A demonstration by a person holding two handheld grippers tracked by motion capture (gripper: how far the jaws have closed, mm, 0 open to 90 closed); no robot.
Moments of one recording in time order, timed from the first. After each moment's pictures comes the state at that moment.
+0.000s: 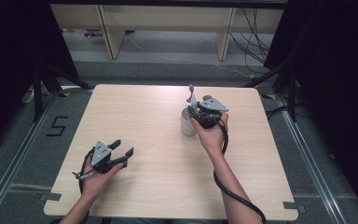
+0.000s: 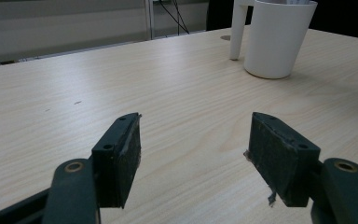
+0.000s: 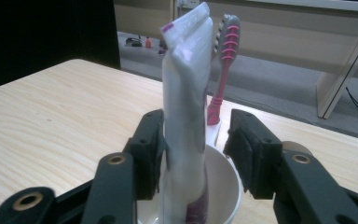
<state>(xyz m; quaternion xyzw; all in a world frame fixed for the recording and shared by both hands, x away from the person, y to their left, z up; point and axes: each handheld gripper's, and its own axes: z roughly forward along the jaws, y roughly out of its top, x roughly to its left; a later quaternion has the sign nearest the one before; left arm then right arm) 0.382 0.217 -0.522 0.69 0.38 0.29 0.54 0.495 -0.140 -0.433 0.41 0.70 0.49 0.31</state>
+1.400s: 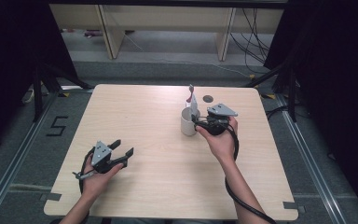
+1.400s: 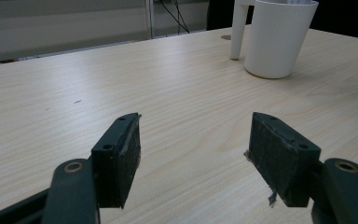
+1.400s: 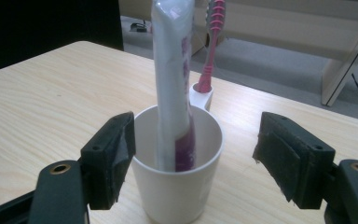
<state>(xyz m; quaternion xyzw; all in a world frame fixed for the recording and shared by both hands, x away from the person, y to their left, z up) 0.382 0.217 -0.522 0.69 0.38 0.29 0.54 0.469 -0.164 -0.431 0.42 0.72 0.47 0.29</state>
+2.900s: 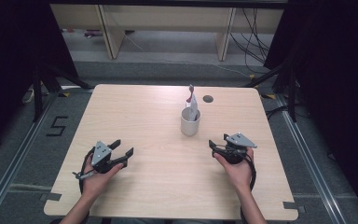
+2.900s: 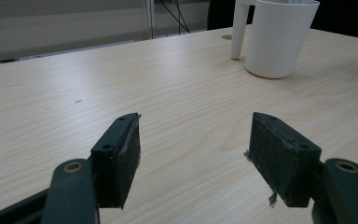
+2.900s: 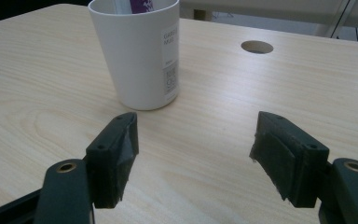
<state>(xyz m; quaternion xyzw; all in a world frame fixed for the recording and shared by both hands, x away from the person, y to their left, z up) 0.382 0.217 -0.522 0.69 0.38 0.29 0.53 0.410 -0.223 -0.496 0.46 0.71 0.46 0.27</state>
